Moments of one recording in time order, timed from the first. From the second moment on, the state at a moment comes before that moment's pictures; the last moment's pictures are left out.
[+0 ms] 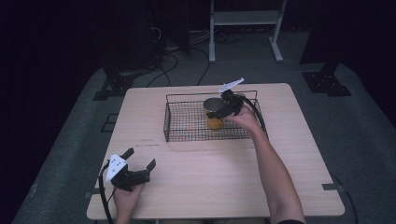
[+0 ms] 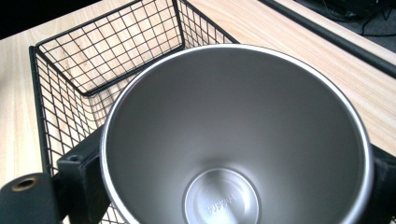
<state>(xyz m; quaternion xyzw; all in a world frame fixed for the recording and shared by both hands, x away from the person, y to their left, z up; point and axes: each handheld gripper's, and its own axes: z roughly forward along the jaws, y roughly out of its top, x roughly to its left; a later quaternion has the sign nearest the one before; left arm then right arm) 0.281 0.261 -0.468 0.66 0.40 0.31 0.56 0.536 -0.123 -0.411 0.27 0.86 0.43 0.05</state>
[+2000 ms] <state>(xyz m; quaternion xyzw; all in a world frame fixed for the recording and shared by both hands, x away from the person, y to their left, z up) 0.282 0.260 -0.468 0.66 0.41 0.31 0.55 0.513 -0.150 -0.383 0.26 0.84 0.47 0.08</state>
